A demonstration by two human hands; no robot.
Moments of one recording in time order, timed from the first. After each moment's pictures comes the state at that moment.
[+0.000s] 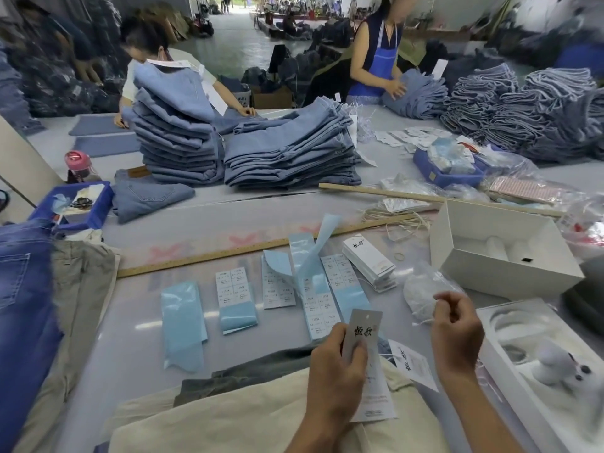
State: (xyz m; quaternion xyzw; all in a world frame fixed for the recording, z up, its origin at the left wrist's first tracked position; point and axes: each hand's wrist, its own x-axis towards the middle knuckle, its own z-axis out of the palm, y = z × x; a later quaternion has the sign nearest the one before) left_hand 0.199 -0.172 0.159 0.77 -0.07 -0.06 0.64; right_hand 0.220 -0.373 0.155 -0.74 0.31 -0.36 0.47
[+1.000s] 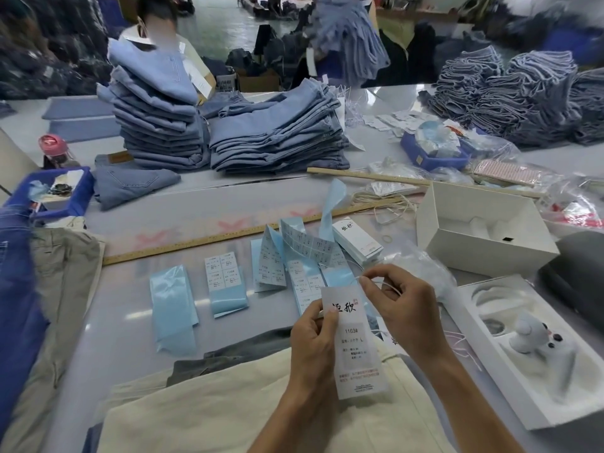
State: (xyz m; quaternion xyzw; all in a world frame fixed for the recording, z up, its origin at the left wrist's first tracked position) left_hand 0.196 -0.166 0.175 0.61 0.04 -0.13 0.78; right_hand 0.192 -0.309 0.226 -0.86 0.05 -0.23 0.45
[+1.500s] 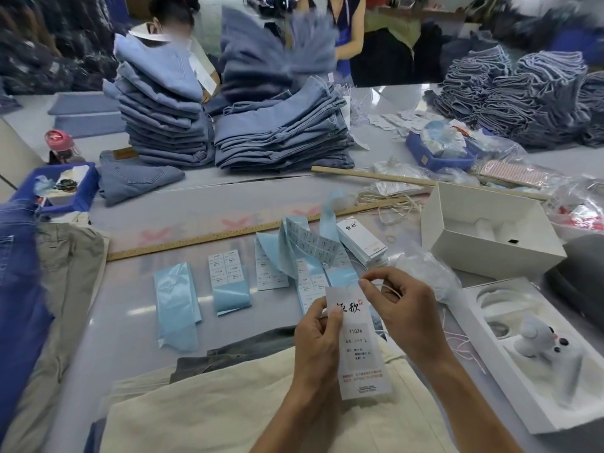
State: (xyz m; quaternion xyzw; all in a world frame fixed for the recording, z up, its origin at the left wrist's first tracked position) left_hand 0.198 -0.165 0.171 0.61 0.03 -0.13 0.78; right_hand 0.193 -0.303 0.223 -0.86 0.05 -0.23 0.45
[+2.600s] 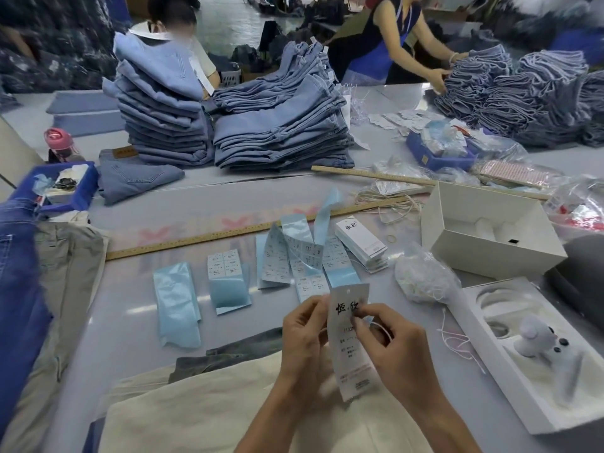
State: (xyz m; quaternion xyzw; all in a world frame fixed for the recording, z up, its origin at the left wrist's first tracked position) left_hand 0.202 -0.150 0.178 0.50 0.01 -0.15 0.85; right_hand 0.155 -0.282 0.195 -0.86 0.06 -0.18 0.47
